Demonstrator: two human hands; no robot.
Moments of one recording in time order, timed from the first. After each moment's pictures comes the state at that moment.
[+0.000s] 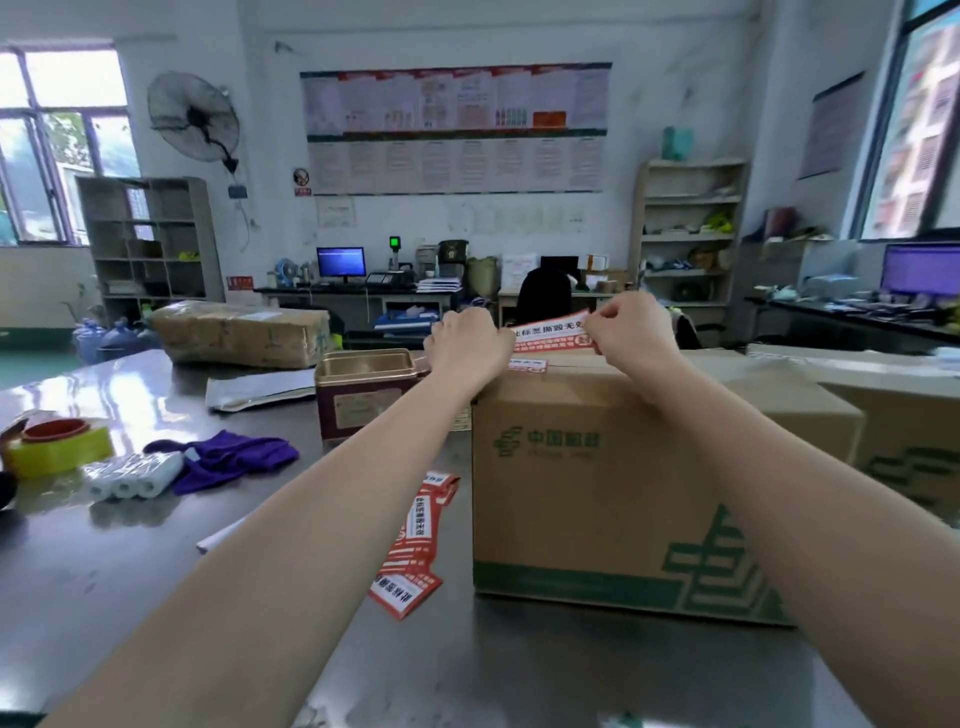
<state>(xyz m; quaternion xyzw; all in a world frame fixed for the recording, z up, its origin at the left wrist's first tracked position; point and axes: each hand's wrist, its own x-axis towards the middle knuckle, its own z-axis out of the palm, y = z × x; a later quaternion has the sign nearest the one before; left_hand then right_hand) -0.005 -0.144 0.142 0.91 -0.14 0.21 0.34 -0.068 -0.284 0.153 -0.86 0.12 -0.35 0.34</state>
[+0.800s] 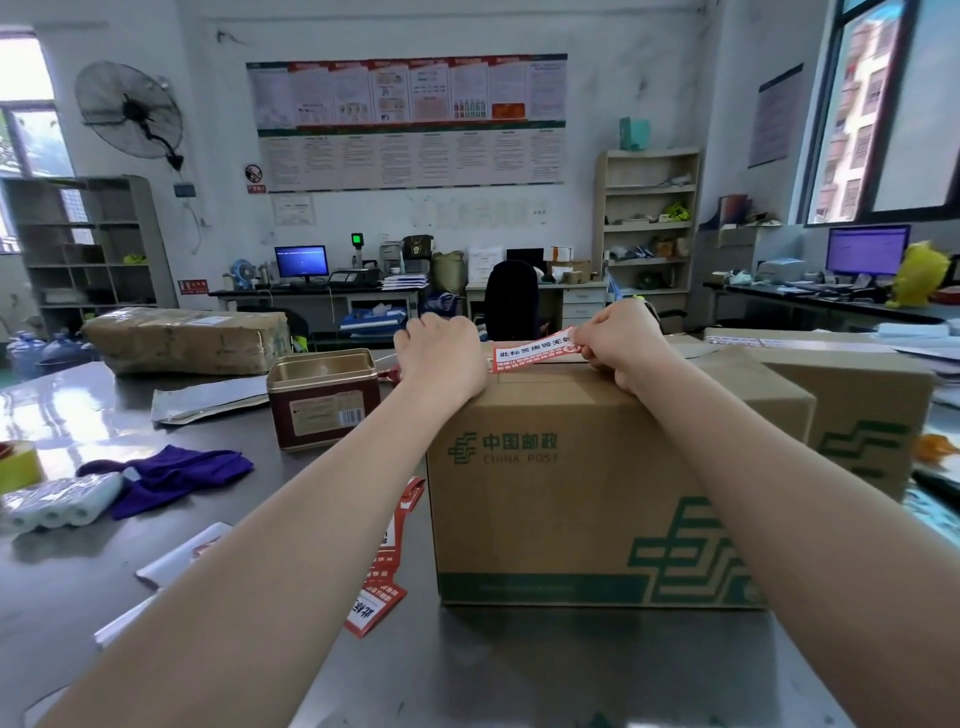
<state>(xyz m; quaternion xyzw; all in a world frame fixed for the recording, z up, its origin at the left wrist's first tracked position) -0.015 -0.165 0.134 0.95 -0.16 0.23 0.10 -0.060 -0.323 0.142 -0.81 0.19 -0.29 0.48</state>
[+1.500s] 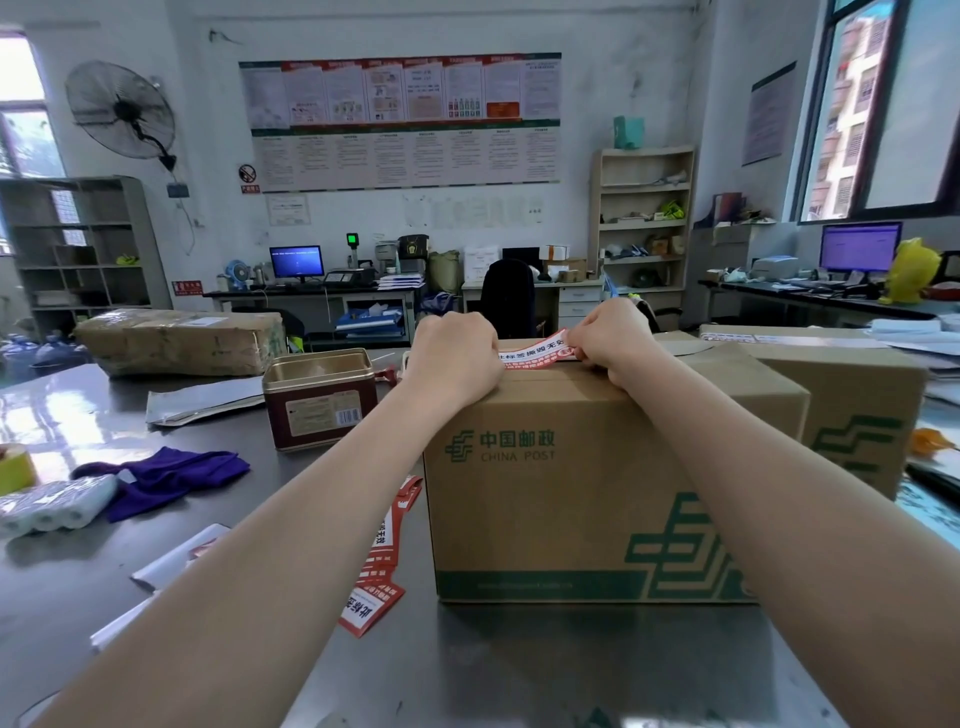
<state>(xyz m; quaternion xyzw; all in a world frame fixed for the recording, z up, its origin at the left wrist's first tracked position) -0.025 -0.162 0.136 0.90 -0.31 0.28 0.12 -0.054 -0.323 0.140 -0.85 0.20 -0.30 0.38</state>
